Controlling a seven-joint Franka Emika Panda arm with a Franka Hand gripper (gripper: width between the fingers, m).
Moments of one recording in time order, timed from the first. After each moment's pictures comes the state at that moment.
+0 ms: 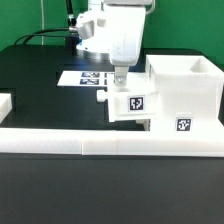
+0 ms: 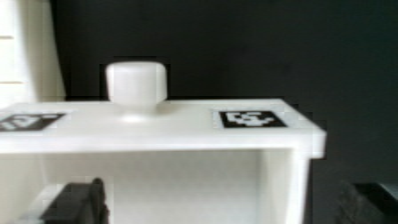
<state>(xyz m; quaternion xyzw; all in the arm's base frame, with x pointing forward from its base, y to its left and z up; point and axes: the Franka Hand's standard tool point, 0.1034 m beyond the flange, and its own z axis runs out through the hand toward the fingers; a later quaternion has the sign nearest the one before) 0.567 -0.011 0.103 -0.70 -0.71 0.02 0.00</state>
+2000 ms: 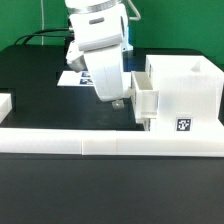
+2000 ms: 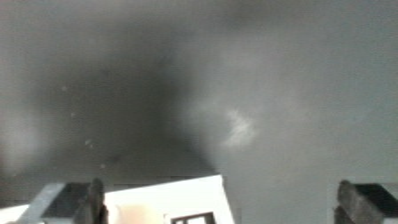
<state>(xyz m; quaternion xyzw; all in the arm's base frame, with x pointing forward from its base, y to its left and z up) 0.552 0.008 0.047 -0.73 -0.67 -0.03 0.14</state>
